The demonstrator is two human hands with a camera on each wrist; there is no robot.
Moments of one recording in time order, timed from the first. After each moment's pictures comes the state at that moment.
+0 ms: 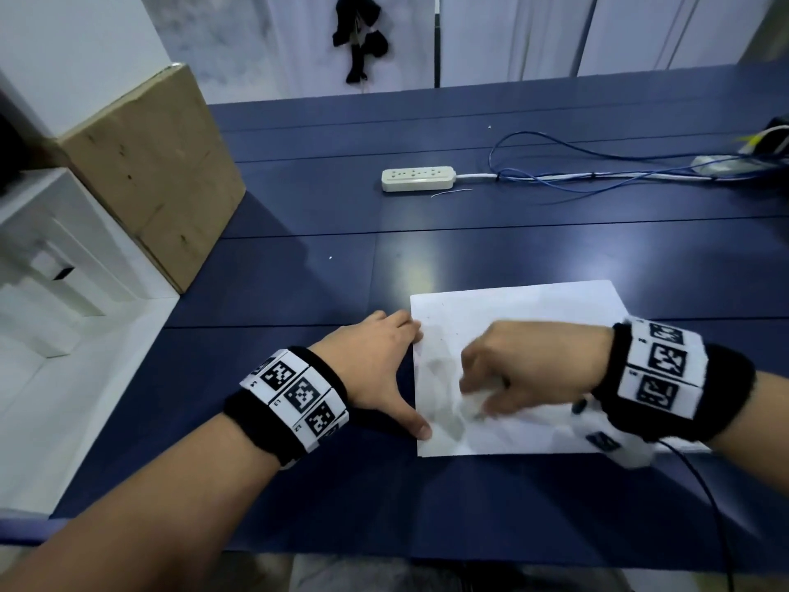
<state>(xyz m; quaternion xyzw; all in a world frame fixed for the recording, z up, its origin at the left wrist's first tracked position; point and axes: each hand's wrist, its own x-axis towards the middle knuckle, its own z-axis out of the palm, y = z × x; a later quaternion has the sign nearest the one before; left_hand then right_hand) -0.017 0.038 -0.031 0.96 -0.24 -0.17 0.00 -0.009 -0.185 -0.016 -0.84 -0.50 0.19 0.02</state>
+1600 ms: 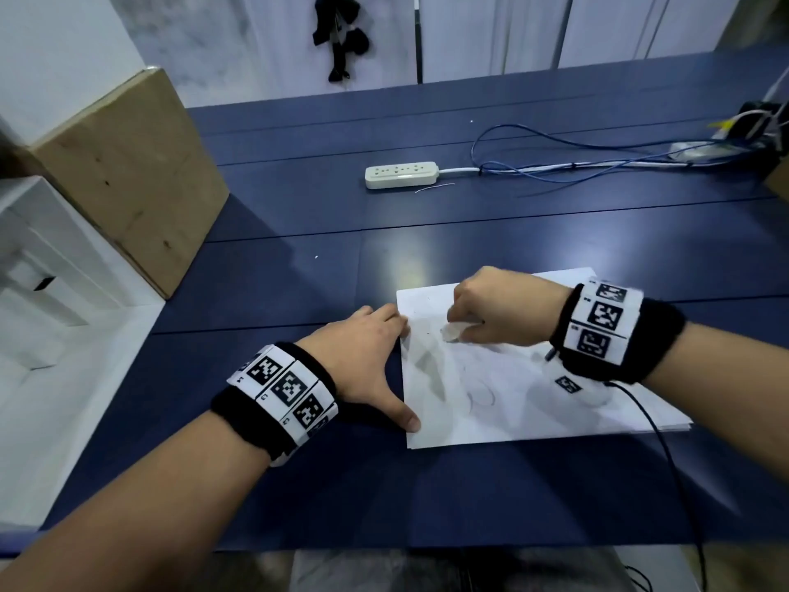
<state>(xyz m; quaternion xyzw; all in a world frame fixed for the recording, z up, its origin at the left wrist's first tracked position) -0.017 0.035 -0.028 0.96 -0.23 -0.18 -0.01 0.026 -0.186 -0.020 -0.93 -0.37 0.09 -0.01</state>
